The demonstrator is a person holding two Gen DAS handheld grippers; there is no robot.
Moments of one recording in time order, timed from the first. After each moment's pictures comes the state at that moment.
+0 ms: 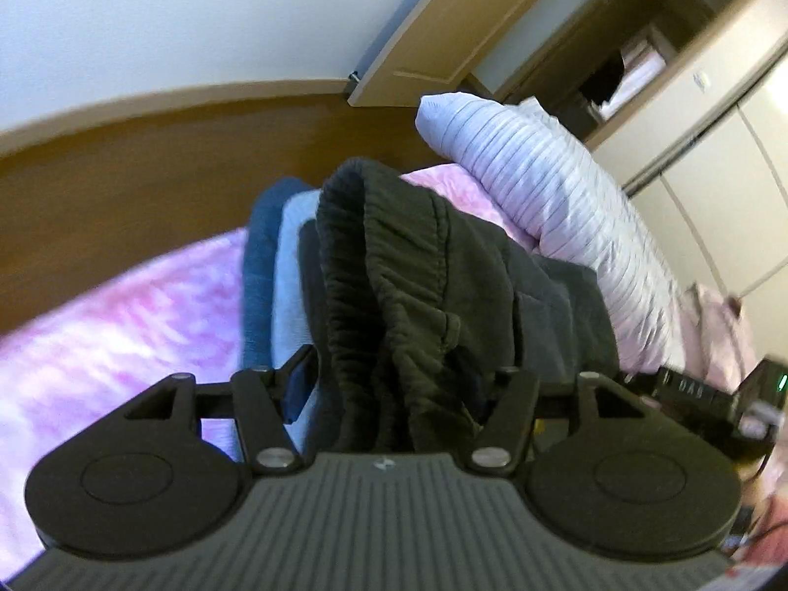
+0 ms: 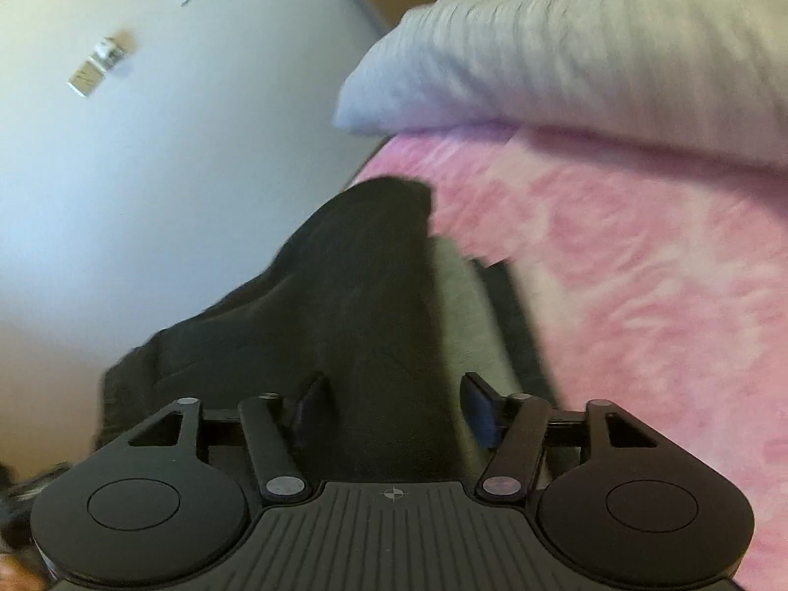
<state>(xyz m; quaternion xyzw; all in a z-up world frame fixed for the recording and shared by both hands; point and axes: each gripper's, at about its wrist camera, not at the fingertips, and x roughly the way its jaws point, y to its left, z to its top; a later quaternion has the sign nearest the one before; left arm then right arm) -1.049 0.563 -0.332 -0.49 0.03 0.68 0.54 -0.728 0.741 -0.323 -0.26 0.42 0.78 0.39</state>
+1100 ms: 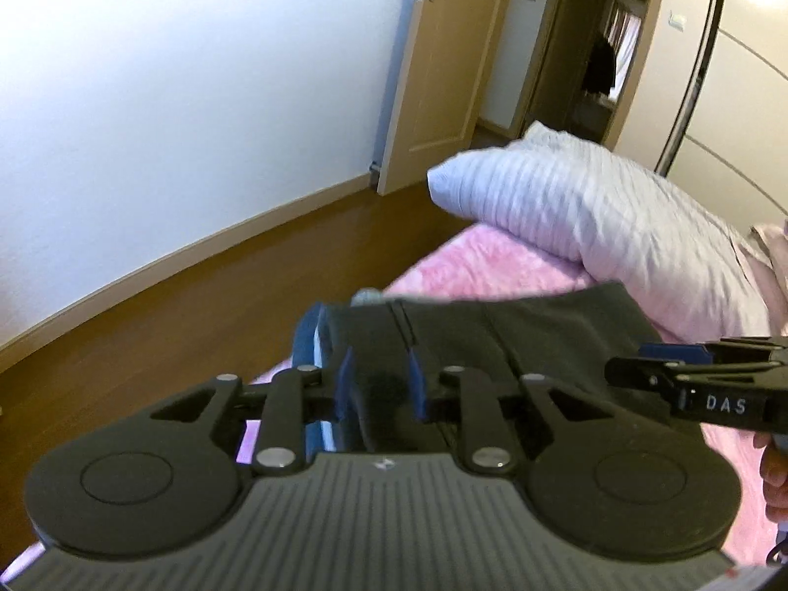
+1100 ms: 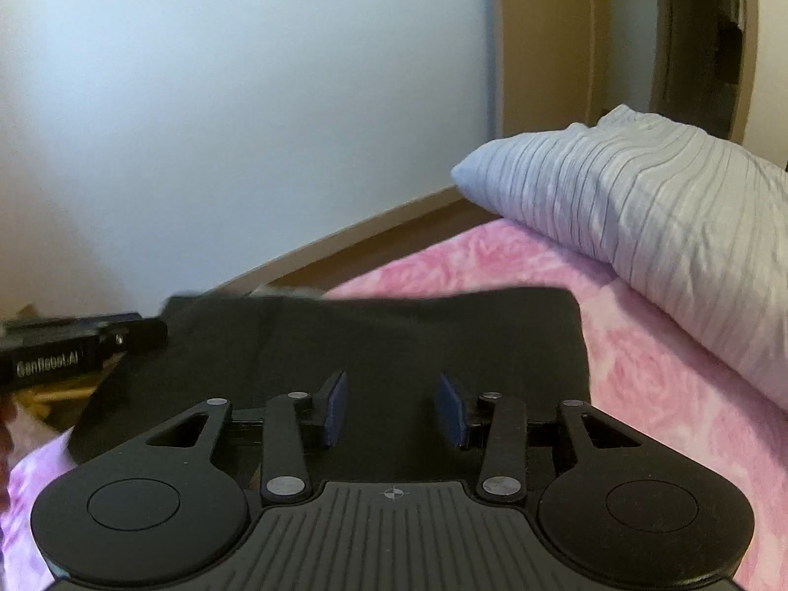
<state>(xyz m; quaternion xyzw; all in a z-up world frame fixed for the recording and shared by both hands) -1.003 0.565 -0.289 -0.33 0.13 0.77 0.53 -0.835 0.658 -0.299 -0.32 0.20 0.86 0.34</state>
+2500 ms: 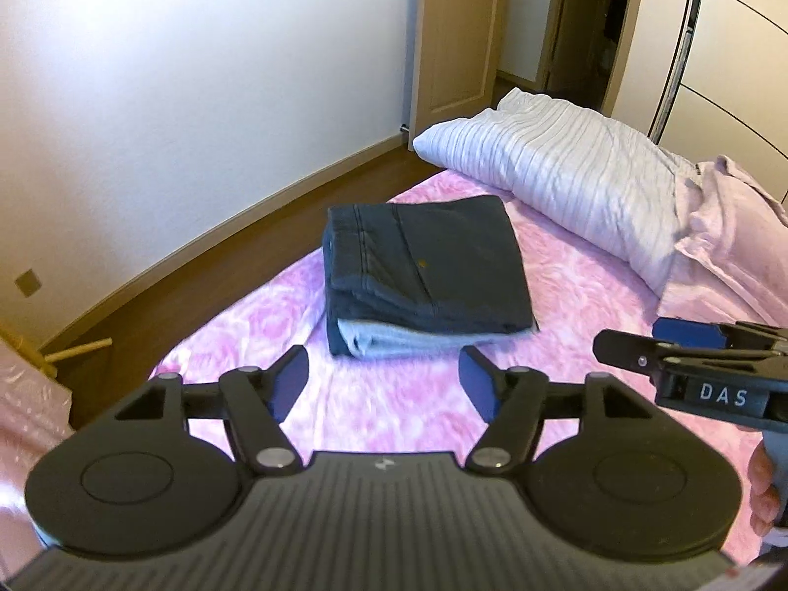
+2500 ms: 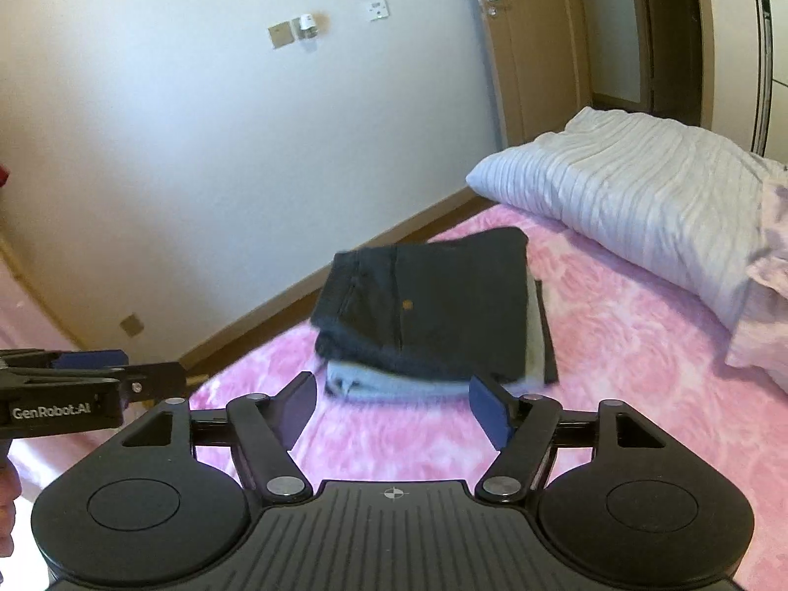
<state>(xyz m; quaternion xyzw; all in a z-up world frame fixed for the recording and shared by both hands) -0.780 0.346 -0.087 -0.35 0.20 0.79 0.47 -0.681 0.411 -0.109 -0.29 0.25 0.86 0.33</state>
